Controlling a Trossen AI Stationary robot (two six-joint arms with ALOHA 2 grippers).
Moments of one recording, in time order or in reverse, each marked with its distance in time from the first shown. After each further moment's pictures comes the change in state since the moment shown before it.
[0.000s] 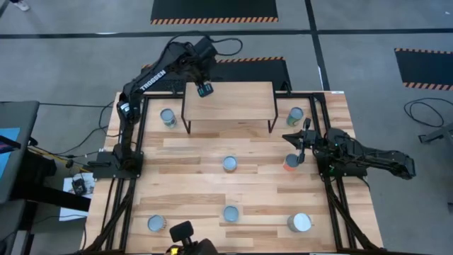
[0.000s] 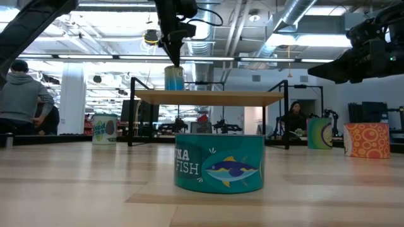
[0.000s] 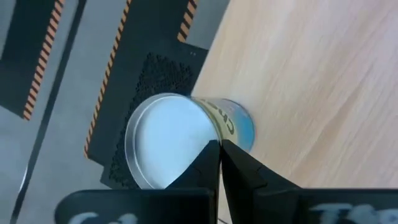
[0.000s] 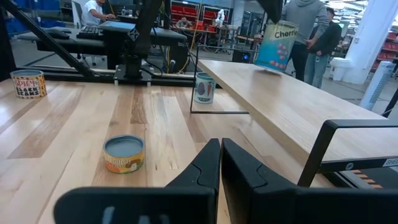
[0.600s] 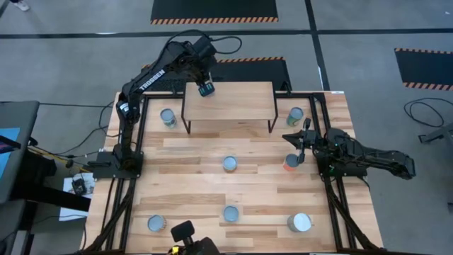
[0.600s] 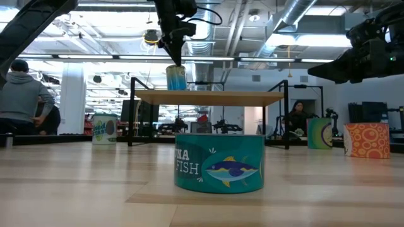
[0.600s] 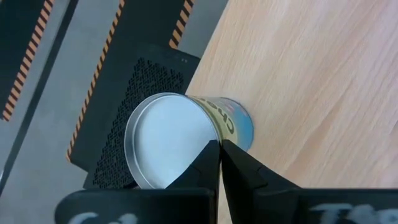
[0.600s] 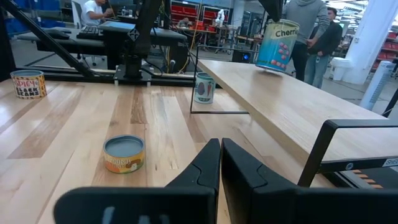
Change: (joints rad) left arm 0.007 -0.002 -0.001 0.015 0.039 -0.040; right arm 0.000 0.000 0.000 0.000 0.000 0.000
